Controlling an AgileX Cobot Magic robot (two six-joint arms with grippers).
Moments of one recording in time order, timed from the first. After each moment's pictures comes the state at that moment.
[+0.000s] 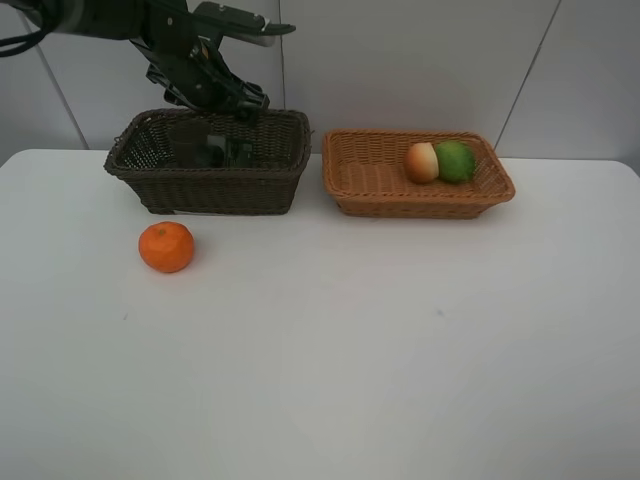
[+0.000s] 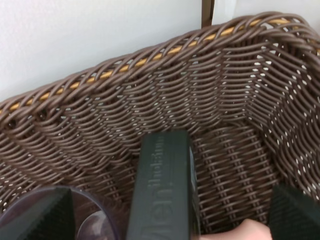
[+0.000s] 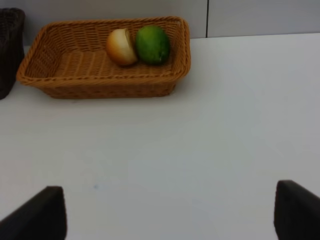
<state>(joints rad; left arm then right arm) -0.35 2.13 -1.65 0.26 0.40 -0.19 0.02 0.00 -0.52 -0.01 1.06 0.06</state>
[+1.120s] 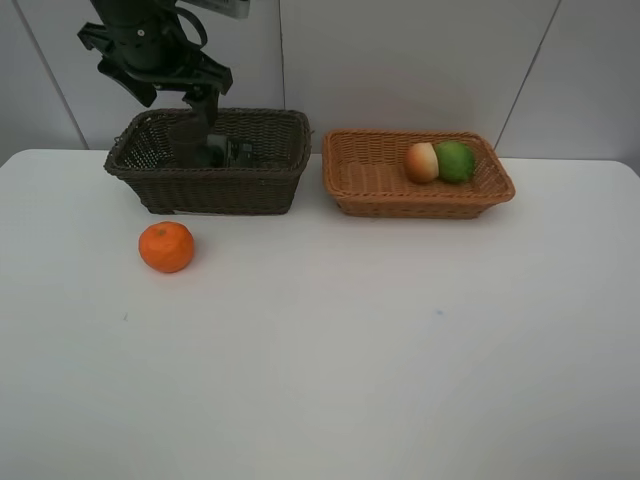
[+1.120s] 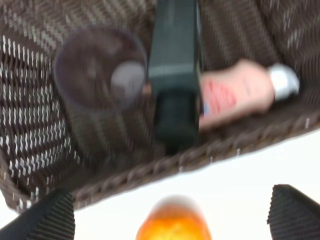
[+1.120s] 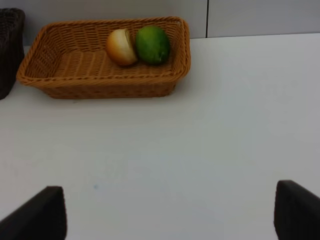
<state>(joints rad) -0.38 1.91 -1.65 0.23 0.94 -0.13 0.02 0.00 -0.52 -0.01 1.06 0.06</state>
